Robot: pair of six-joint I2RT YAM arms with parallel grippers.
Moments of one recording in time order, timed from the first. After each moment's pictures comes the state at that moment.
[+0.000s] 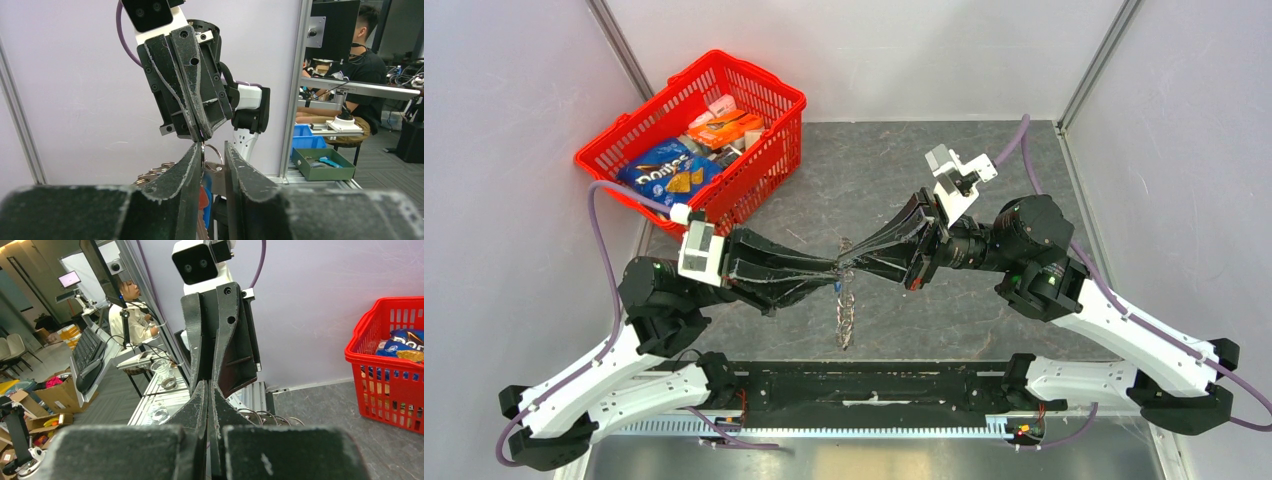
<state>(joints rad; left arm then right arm) -0.98 0.70 0.93 0.38 0.52 -0.32 1.05 1.04 1.30 0.11 -0.51 0.48</state>
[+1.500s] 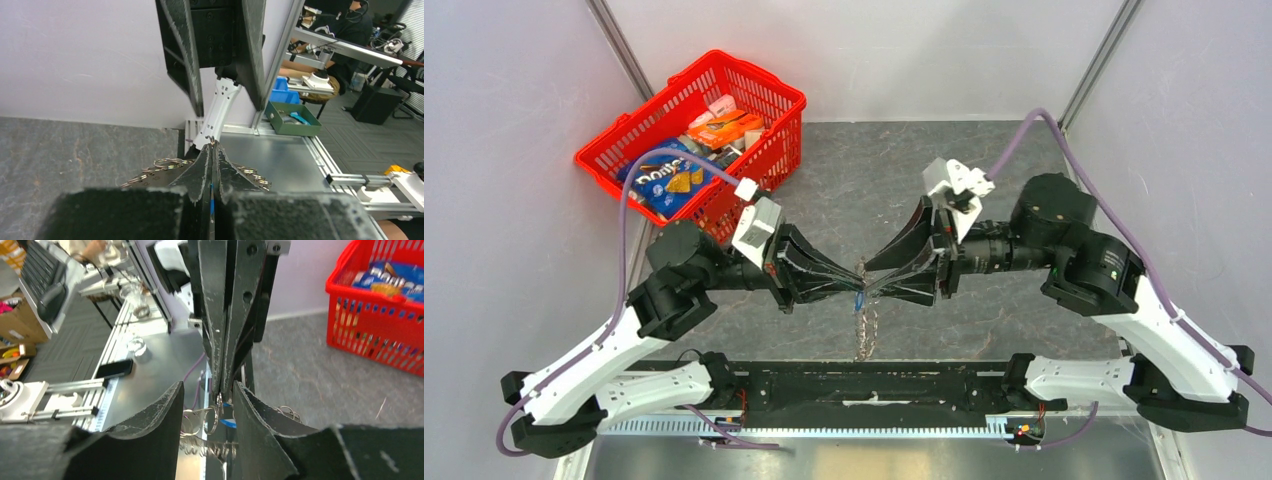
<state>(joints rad) -0.98 0.83 1.12 -0.01 0.63 -0.33 1.05 1.06 1.60 -0.52 -0.55 0.19</state>
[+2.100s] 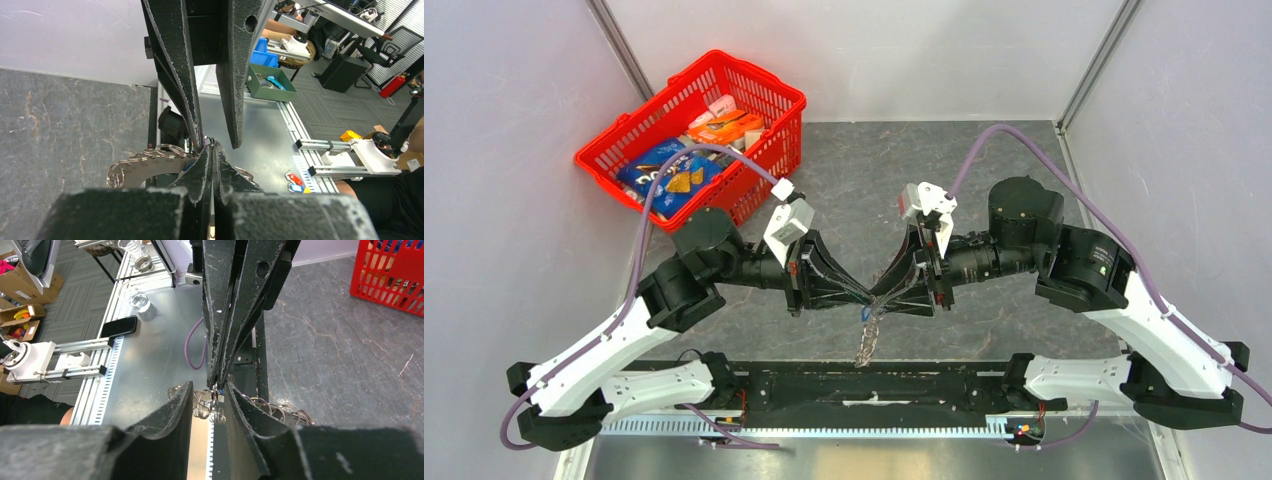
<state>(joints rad) -0.98 0.91 1.18 -0.19 0.72 -0.34 1.05 1.09 1.61 -0.75 -0.62 0.11</state>
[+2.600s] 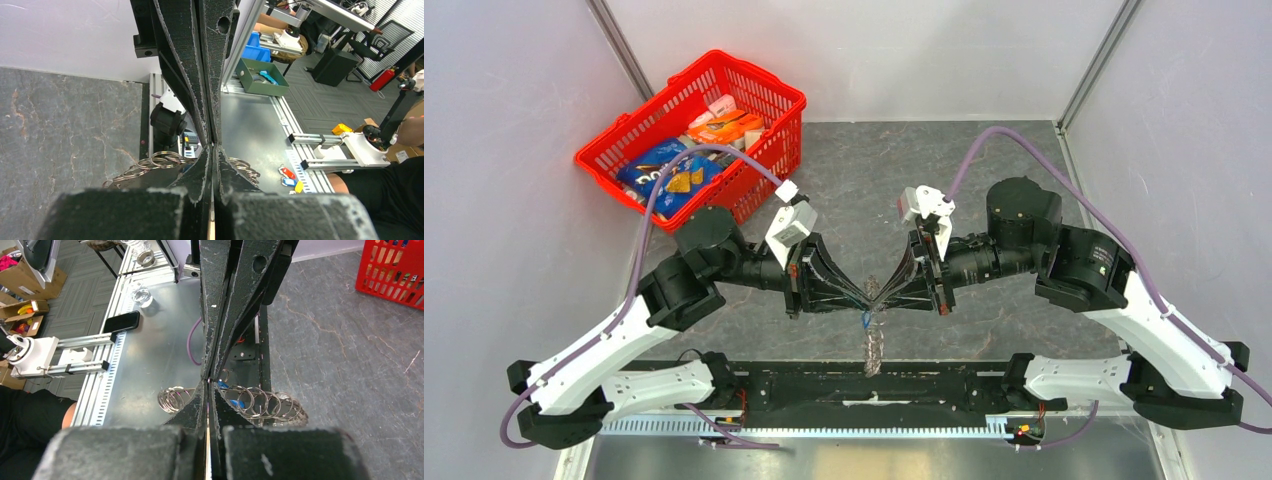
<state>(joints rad) -0.99 0.91 1.20 -0.22 0.76 -0.34 1.05 1.09 1.61 -0.78 -0.63 0.10</state>
